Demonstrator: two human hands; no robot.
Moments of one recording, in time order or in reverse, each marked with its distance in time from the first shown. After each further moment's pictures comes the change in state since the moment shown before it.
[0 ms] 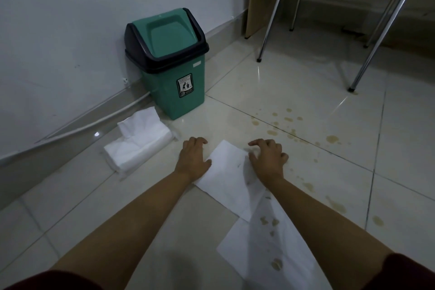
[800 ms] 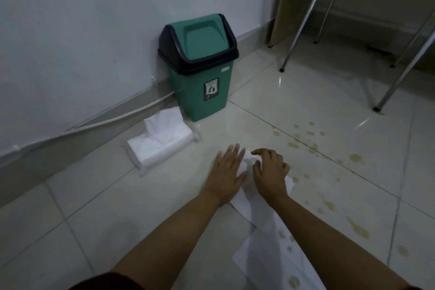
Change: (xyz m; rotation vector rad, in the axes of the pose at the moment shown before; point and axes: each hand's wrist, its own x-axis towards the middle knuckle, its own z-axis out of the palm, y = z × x) left_hand -0.021 0.002 0.041 0.244 0.023 0.268; right_hand -0.023 -0.038 0.019 0.019 0.019 -0.184
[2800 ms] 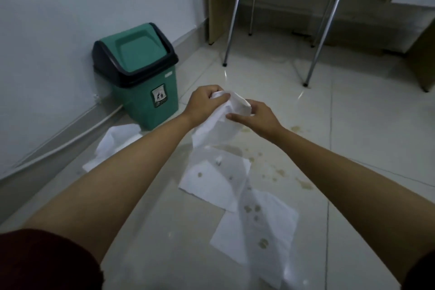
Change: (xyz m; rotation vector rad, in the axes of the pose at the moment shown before) left_hand 0.097 0.072 -0.168 -0.764 0.107 0.128; right_hand 0.044 -0.007 -0.154 0.462 -0.046 0.016
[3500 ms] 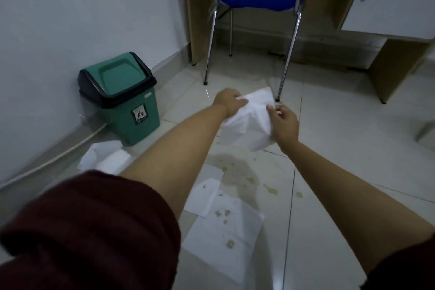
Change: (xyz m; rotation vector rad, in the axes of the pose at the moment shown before) left_hand 0.037 0.124 0.085 0.231 -0.151 -0.165; right_hand -0.040 0.029 -0.115 0.151 0.552 0.214
